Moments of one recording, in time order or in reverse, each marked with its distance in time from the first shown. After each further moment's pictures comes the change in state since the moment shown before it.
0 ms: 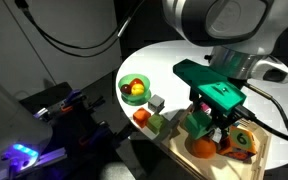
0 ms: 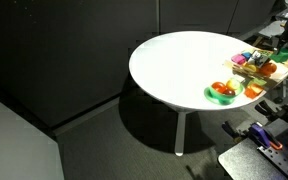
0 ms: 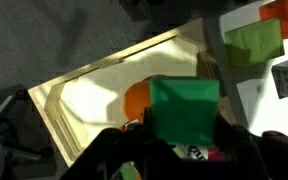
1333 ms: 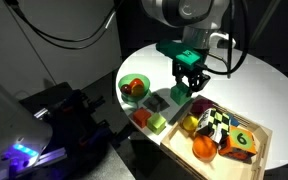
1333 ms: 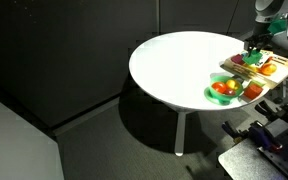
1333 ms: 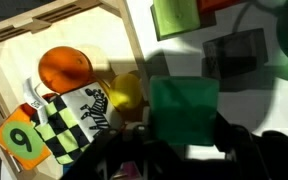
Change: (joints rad) arm 0.176 0.000 0.068 -0.015 -0.016 0.028 0.169
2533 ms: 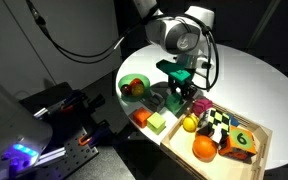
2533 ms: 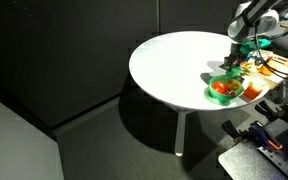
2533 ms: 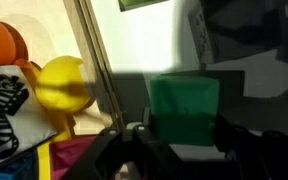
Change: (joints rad) arm 0.082 0.314 0.022 0.185 0.021 0.057 0.084
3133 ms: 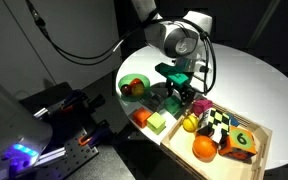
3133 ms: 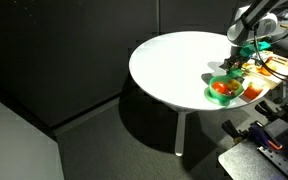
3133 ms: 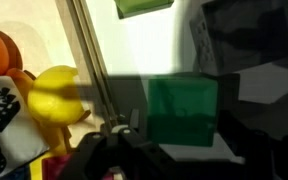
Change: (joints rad) arm 0.000 0.024 0.000 -0.002 0.000 0.005 0.000
